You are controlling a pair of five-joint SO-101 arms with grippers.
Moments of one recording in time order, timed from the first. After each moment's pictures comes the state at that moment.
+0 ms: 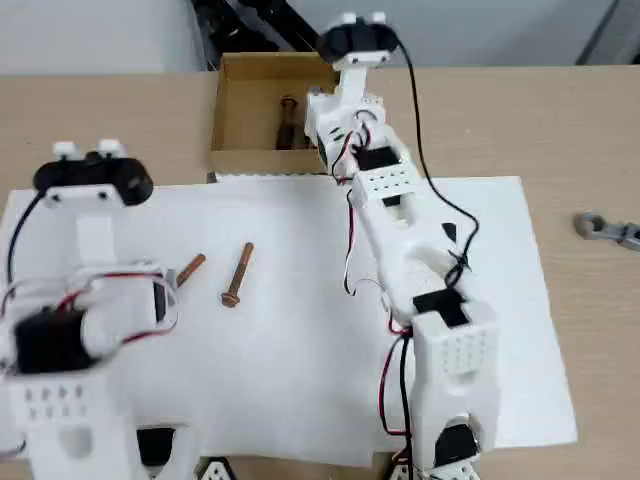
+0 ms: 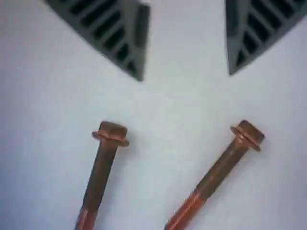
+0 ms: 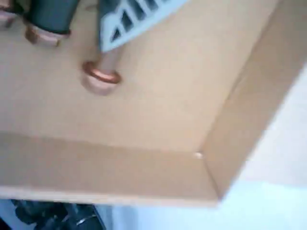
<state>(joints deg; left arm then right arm) -8.9 -45.7 22.3 98.4 3.8 -18.6 29.6 -17.8 20.0 -13.8</state>
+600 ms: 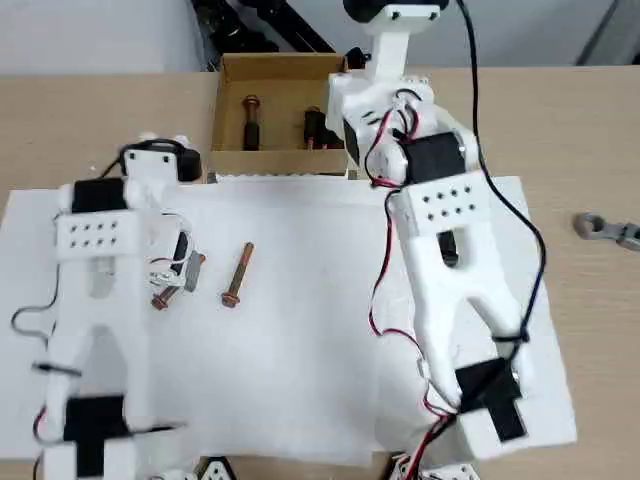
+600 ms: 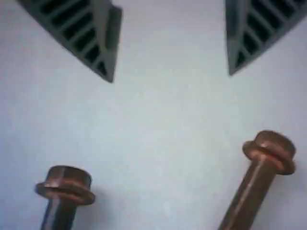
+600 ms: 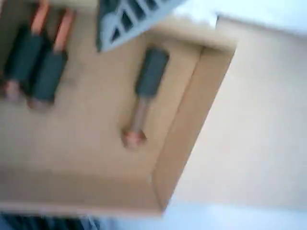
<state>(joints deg) -8.9 -4.9 11.1 98.9 -8.5 -18.6 -0.9 -17.8 57.1 -13.8</state>
